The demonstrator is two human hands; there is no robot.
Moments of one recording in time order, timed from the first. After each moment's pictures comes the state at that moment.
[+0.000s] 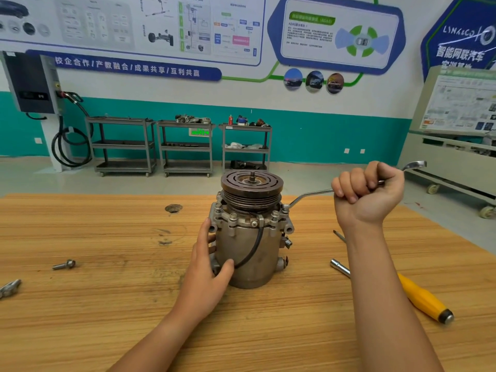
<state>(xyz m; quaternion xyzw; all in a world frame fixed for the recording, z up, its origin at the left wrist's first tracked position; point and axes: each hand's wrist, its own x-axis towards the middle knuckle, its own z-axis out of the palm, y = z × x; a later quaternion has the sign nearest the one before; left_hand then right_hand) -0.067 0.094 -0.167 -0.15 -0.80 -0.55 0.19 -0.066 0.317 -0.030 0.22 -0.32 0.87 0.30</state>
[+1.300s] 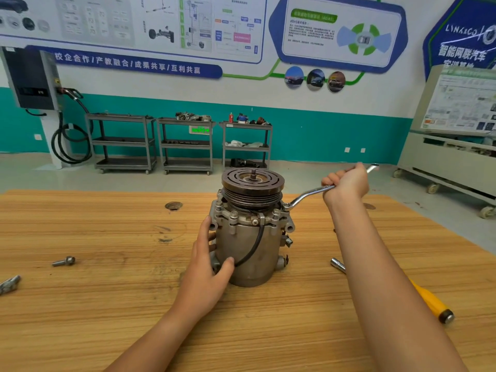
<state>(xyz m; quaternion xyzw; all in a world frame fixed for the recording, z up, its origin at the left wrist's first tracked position) -0.071 0.093 -0.171 -0.15 -0.80 -0.54 0.20 -0.130 0.326 -0.020 -0.16 -0.26 0.90 0.31</state>
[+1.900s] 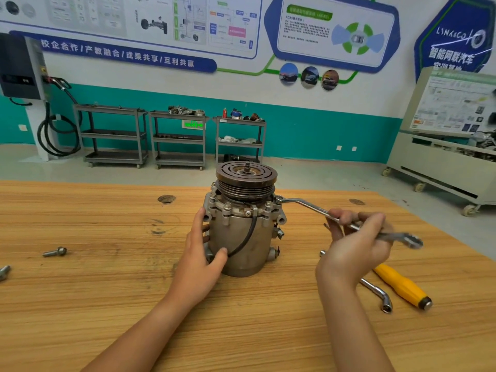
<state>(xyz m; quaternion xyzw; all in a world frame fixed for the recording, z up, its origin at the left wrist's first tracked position) -0.070 0.093 -0.170 -0.16 -0.81 -0.53 0.20 -0.021 0.272 -0.081 -0.07 -0.35 0.74 0.56</state>
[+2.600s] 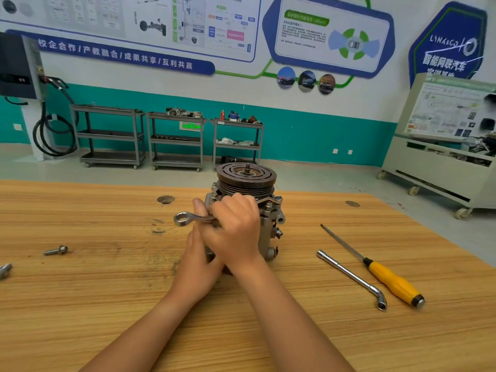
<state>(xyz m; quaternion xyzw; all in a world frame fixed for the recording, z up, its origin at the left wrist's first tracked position) -0.068 0.096 -0.165 -0.19 -0.81 -0.52 0.20 -0.060 0.176 -0.091 0.25 -0.68 0.23 0.65</state>
